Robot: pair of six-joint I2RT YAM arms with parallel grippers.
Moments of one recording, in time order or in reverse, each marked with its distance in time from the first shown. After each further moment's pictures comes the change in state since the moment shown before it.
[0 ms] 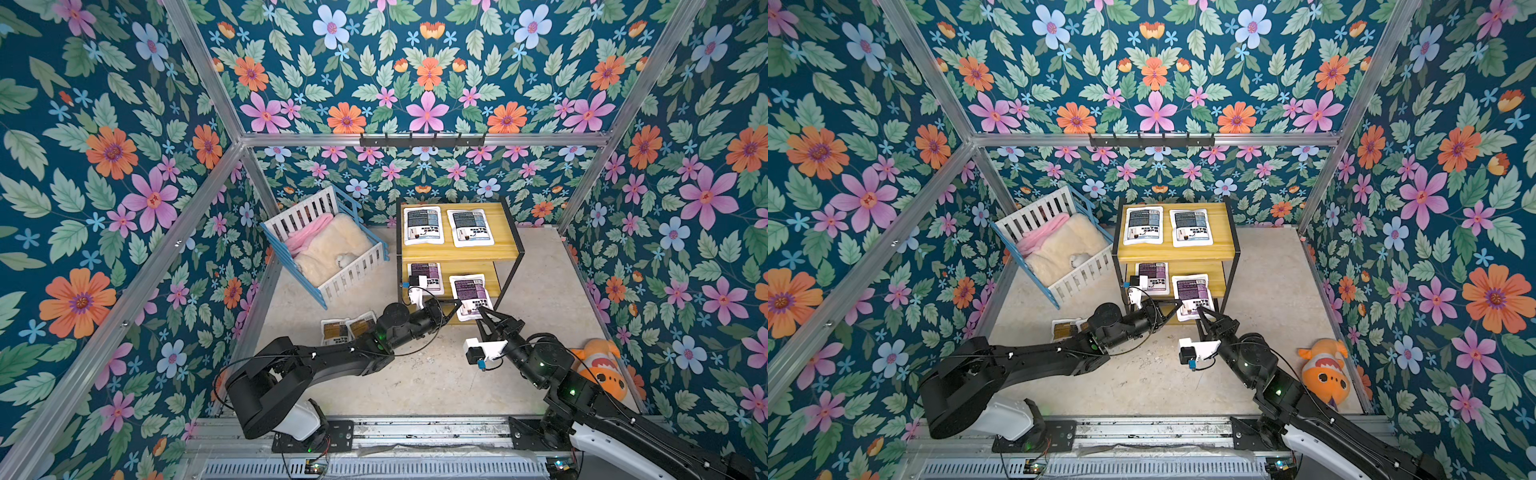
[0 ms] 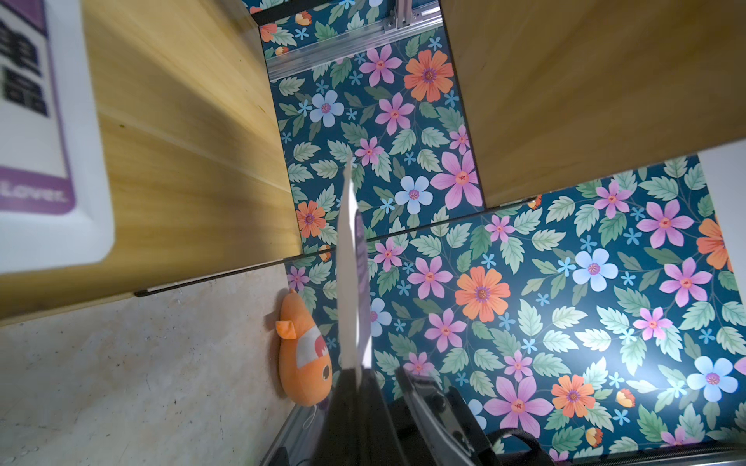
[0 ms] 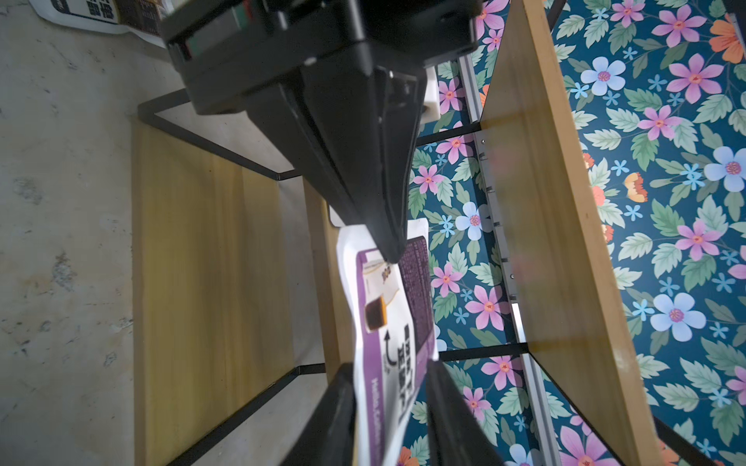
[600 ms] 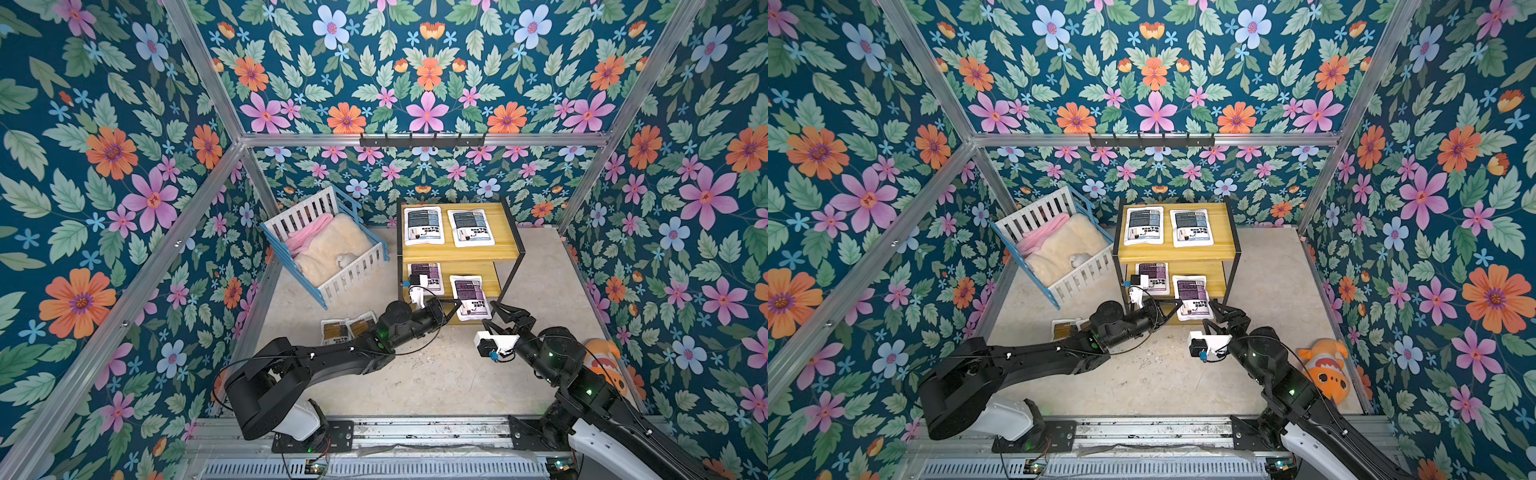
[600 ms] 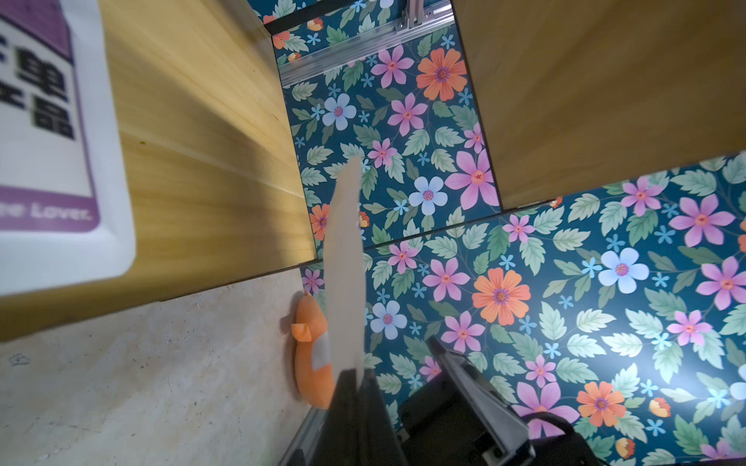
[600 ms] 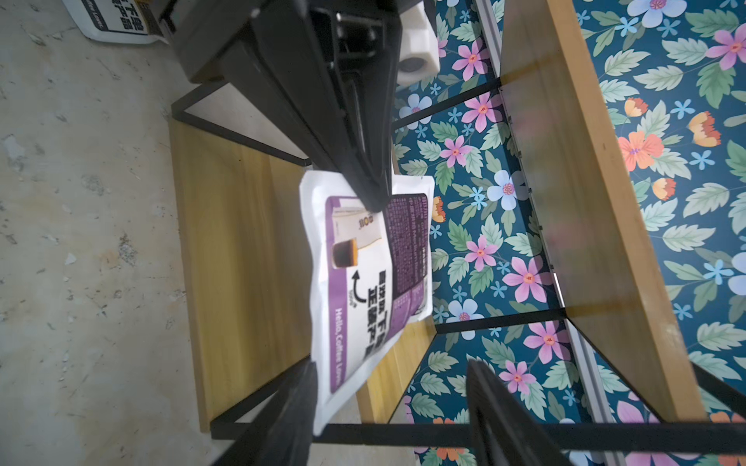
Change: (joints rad) left arm 0.000 -0.008 0.020 -0.069 -0.013 0.044; right arm -0.137 -0.079 0.108 -0.286 -0.130 0.129
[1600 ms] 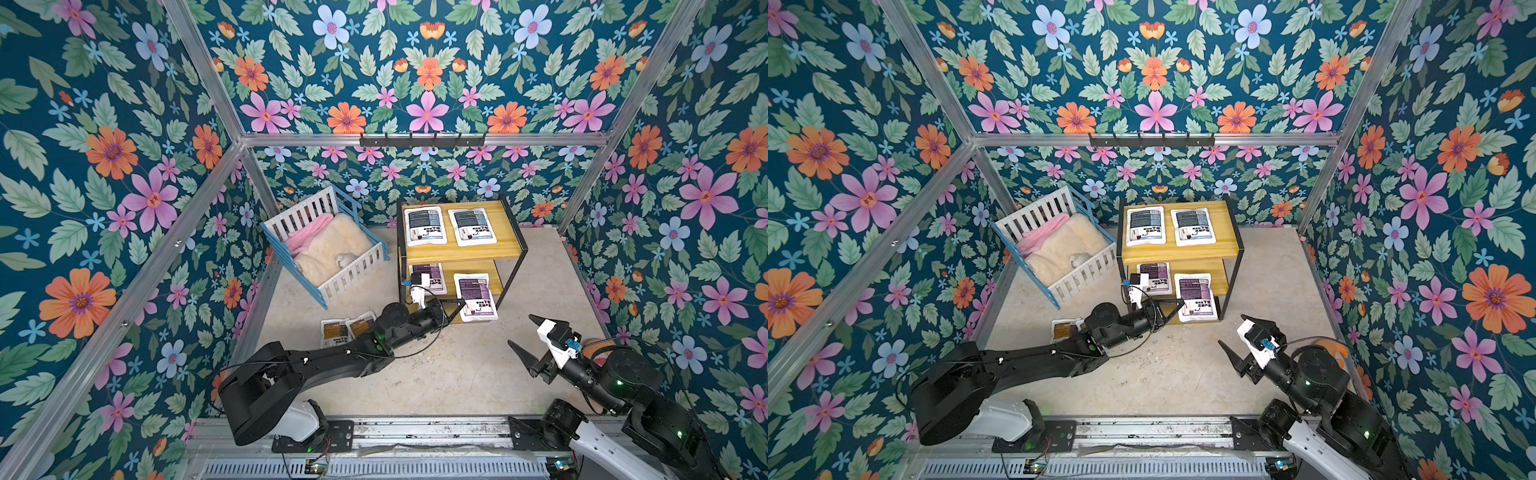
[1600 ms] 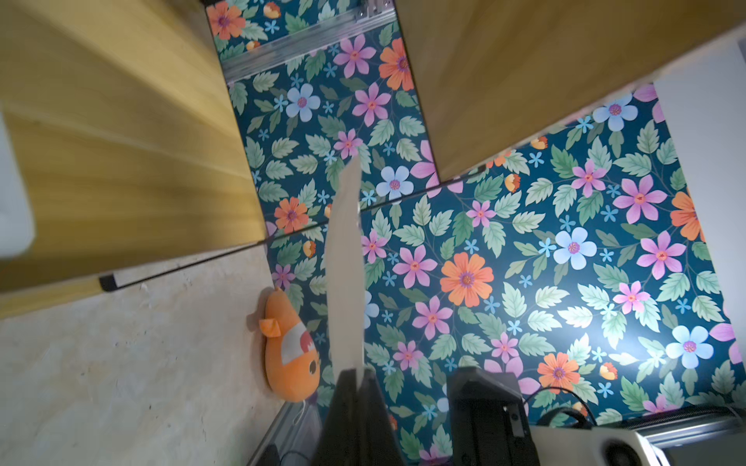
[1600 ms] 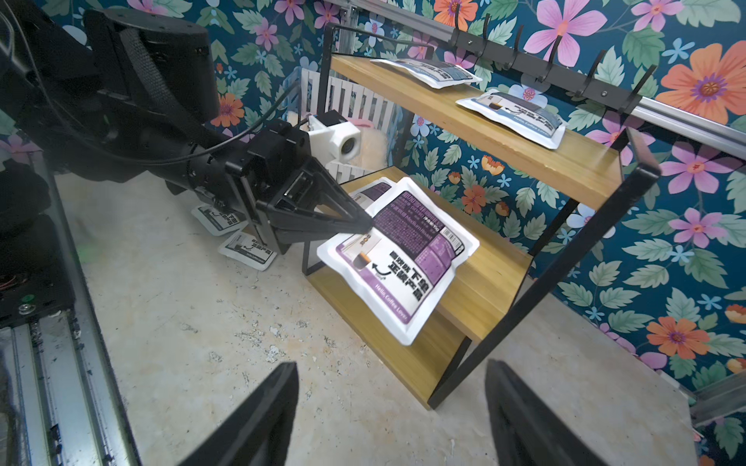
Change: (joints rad) left arm -0.025 -0.021 0.023 0.033 0.010 0.006; right arm 0.087 -0.234 0.360 -0.617 -0.023 0.929
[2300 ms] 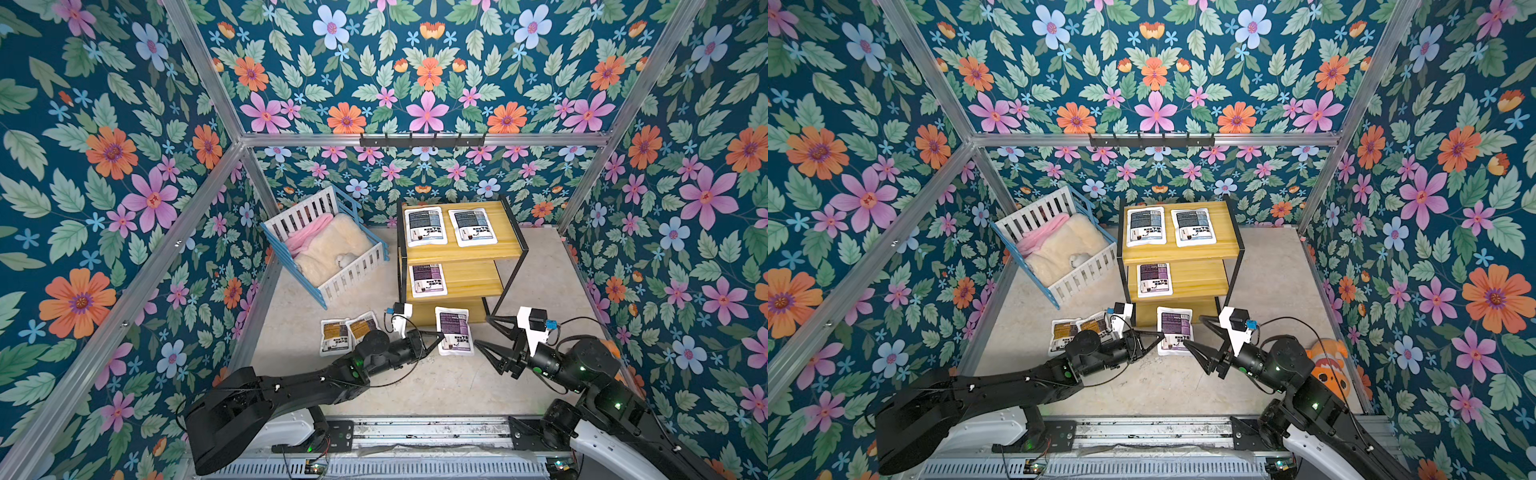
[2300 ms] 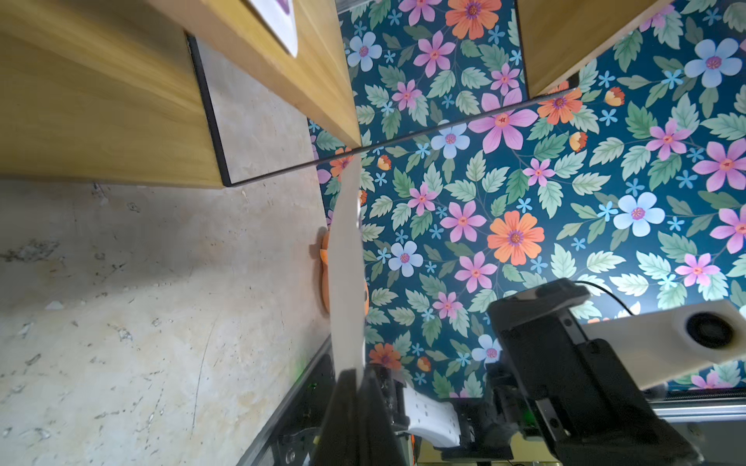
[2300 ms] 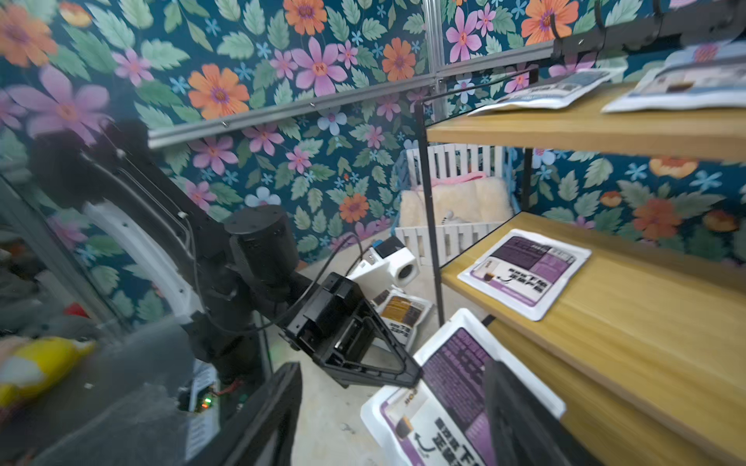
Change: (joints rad) left arm -0.023 -0.249 -0.323 -0.080 0.034 -0.002; right arm -0.001 0.150 -0.174 0.478 -0.301 0.343
